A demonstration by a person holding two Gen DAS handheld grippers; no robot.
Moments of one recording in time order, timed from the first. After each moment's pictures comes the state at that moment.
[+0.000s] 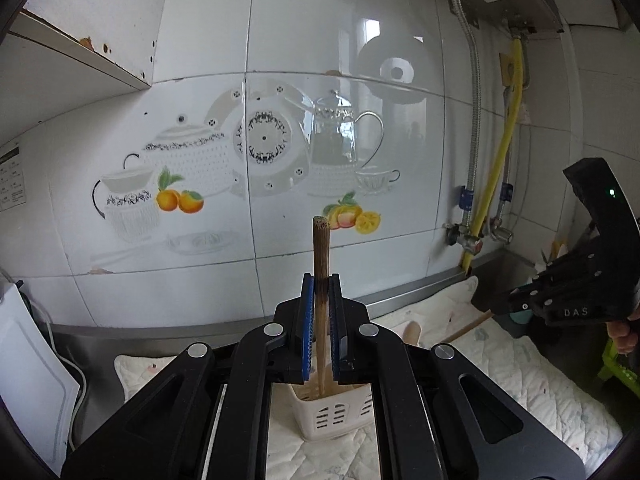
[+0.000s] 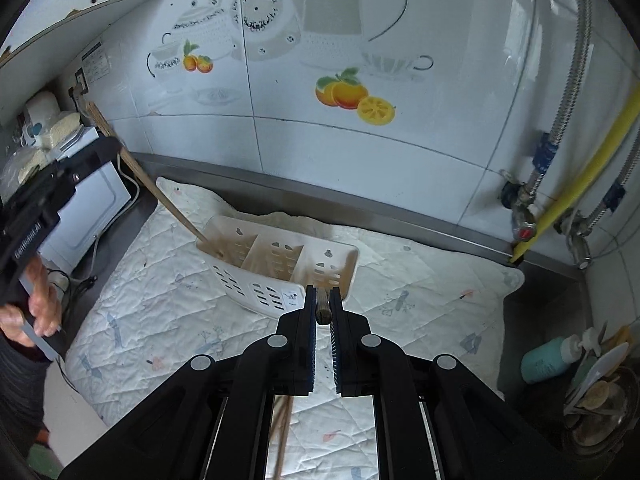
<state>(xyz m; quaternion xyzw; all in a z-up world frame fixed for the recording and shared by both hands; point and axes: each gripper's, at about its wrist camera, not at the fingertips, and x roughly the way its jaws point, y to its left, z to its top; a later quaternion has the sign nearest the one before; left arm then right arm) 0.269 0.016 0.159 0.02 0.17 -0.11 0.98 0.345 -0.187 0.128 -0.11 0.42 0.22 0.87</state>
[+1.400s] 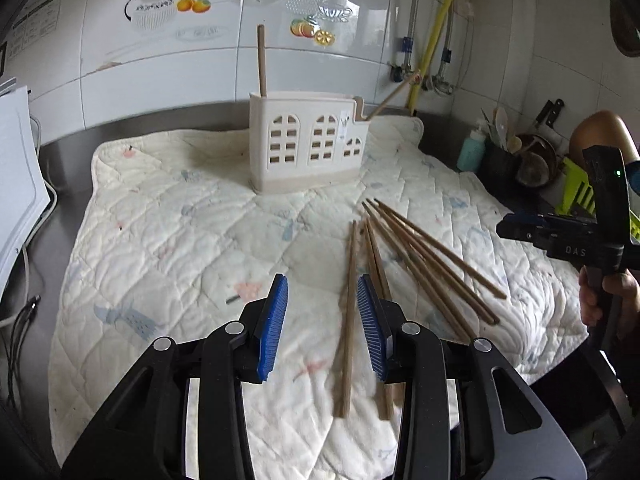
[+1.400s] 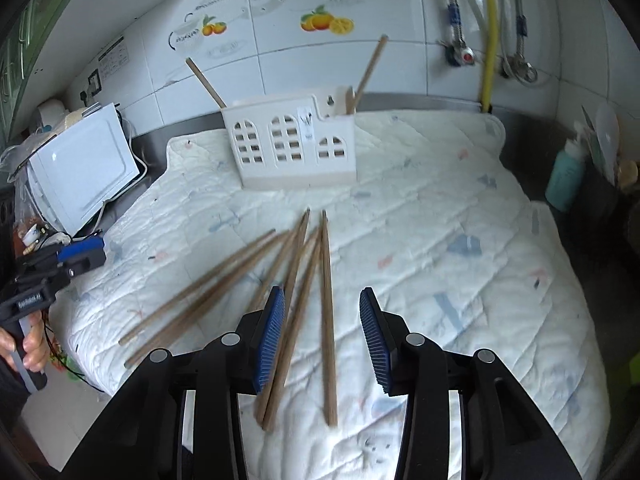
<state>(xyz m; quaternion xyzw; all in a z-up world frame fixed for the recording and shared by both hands) 0.075 0.051 -0.041 0.00 0.31 -0.17 0.93 0.123 -0.244 -0.049 -0.01 0.35 0.17 0.92</state>
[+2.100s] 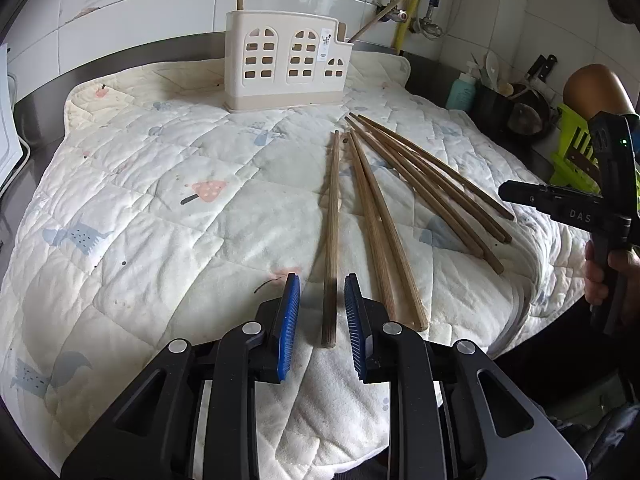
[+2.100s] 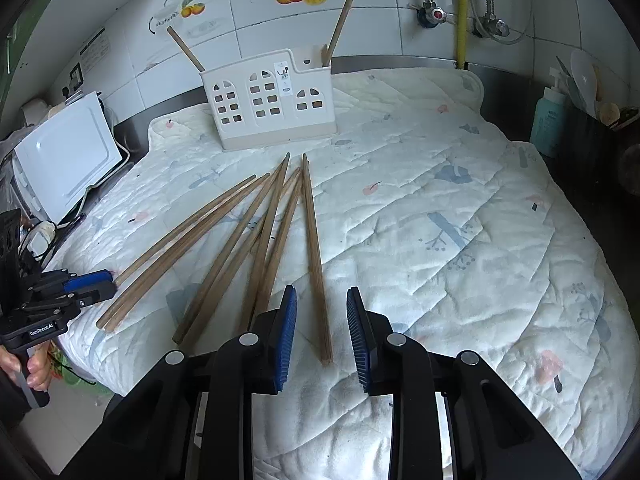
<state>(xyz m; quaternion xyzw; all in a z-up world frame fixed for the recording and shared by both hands) 0.064 0.037 -0.110 0.01 0.38 -0.20 0.91 0.100 -0.251 -0.097 0.01 0.37 0.14 0.92</state>
